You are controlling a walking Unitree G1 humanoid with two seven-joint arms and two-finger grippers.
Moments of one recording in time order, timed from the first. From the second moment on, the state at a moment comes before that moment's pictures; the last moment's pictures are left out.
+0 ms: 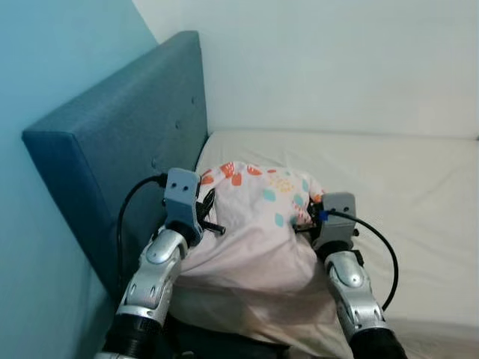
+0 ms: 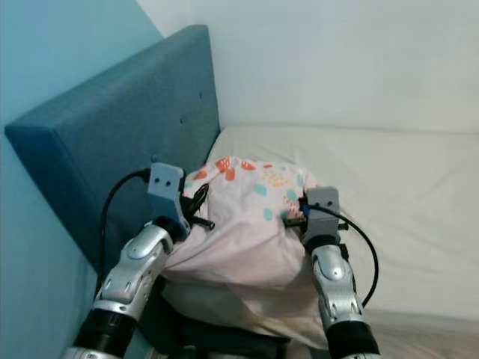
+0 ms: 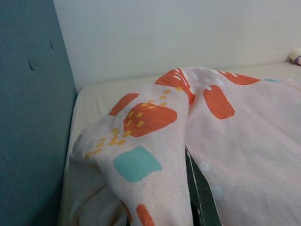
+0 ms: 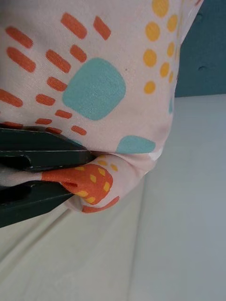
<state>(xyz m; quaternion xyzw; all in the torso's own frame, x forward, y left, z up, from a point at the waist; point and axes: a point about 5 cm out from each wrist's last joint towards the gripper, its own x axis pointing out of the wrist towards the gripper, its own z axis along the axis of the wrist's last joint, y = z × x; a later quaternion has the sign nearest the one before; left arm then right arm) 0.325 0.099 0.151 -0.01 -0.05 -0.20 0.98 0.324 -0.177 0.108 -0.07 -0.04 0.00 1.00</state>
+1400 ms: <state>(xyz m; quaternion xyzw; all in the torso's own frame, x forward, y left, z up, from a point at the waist) 0.392 0.126 0.397 0.26 -0.45 0.06 0.85 0.407 -0.127 0.361 -0.25 -0.36 -0.05 0.90</state>
